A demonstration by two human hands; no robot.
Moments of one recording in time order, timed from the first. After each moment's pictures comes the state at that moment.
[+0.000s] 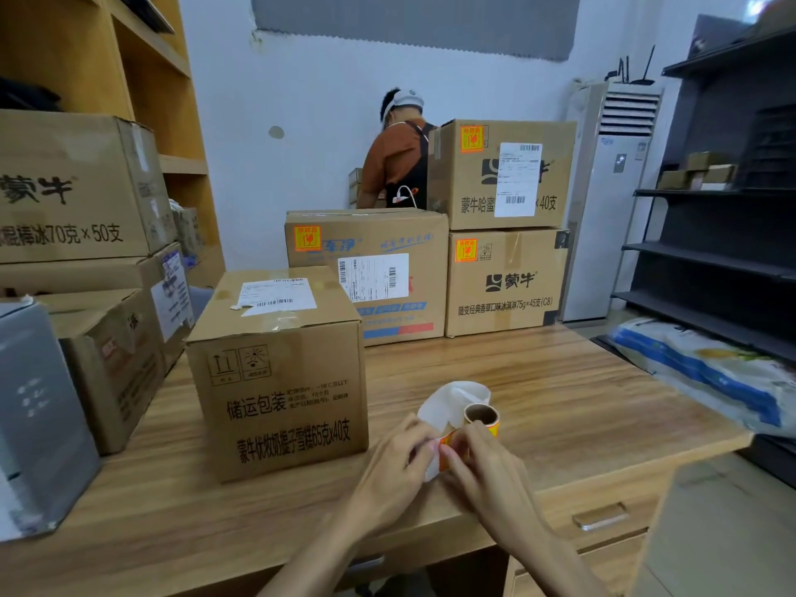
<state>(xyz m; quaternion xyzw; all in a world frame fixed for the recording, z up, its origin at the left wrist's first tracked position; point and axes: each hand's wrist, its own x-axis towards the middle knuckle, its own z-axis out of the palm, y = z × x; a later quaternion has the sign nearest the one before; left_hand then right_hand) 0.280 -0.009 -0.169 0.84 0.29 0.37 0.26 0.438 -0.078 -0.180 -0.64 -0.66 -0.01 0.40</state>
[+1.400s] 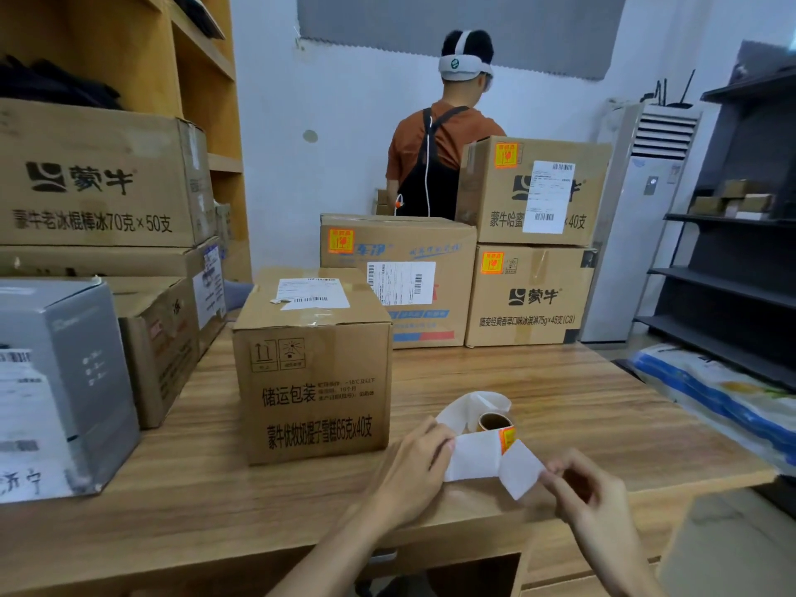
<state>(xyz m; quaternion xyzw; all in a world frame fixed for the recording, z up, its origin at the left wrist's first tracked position) 0.281 -0.013 -0.170 0.85 0.36 0.33 0.19 0.489 -0.132 -0.163 -0.61 -0.53 0.14 0.57</state>
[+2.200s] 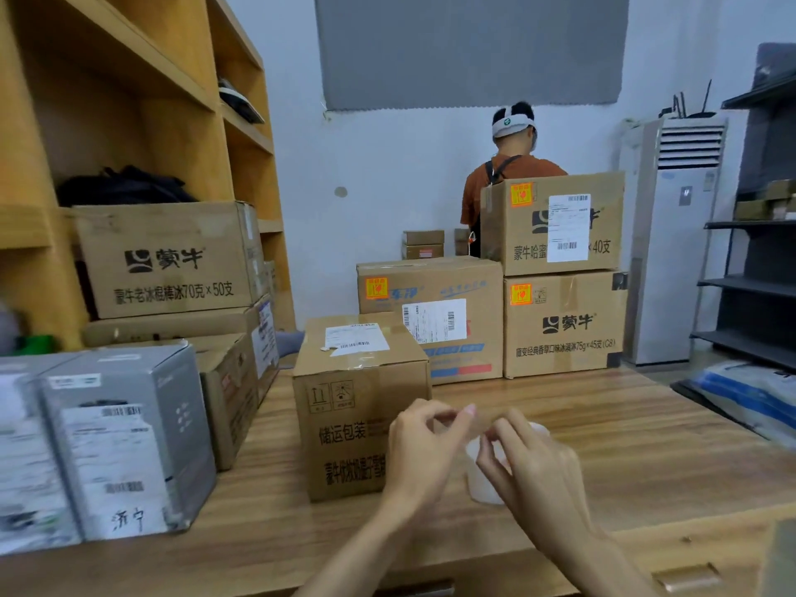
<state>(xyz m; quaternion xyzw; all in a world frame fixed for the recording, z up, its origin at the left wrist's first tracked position) 0.244 -0.057 -0.071 0.67 0.41 0.55 0.28 0.385 -0.102 -0.091 -0.51 -0.66 -0.34 0.43</state>
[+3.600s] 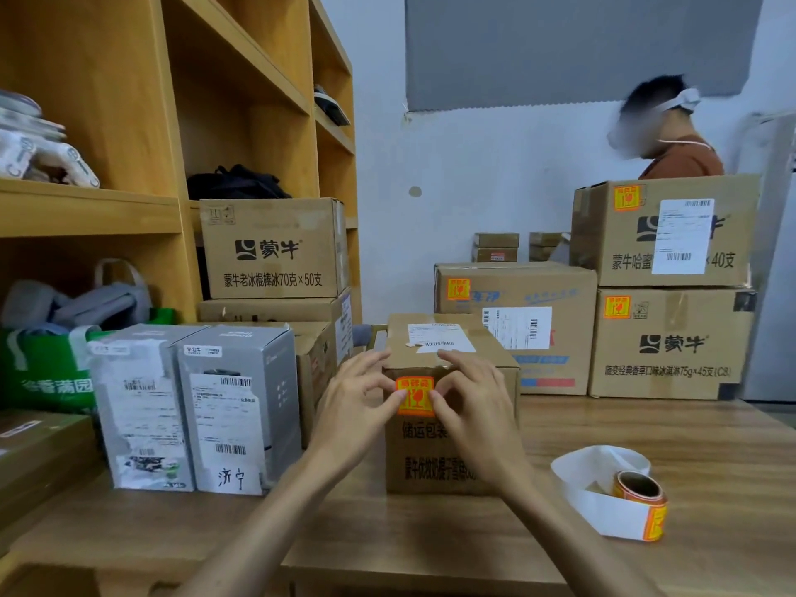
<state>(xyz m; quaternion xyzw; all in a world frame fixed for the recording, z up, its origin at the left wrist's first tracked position) 0.067 -0.017 -0.045 0.73 0.46 0.51 0.03 0.259 -0.016 -0.056 -0.41 -0.74 -0.09 0.52</state>
